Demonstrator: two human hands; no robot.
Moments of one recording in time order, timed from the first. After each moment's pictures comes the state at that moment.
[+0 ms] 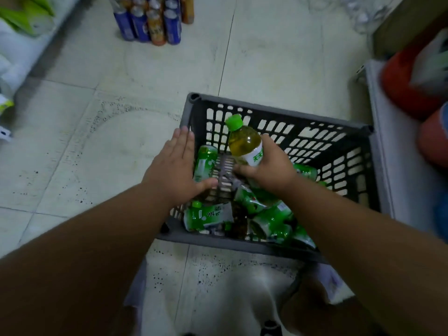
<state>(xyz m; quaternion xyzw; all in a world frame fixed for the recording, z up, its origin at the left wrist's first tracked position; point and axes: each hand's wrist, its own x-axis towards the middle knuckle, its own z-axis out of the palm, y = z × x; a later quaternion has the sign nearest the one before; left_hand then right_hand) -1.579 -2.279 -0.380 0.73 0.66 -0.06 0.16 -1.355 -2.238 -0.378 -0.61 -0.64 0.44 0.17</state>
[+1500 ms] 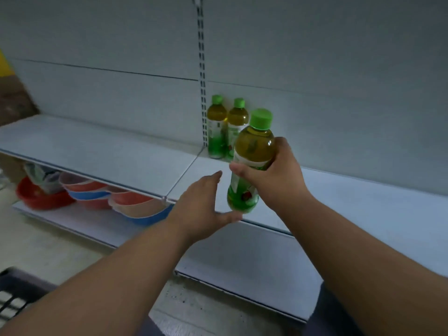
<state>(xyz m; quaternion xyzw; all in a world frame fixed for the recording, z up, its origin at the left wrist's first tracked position) -1.030 -2.562 -0.132 0.96 0.01 0.05 0.26 -0.982 -2.722 -0.075 -0.82 -0.13 -0.05 0.56</state>
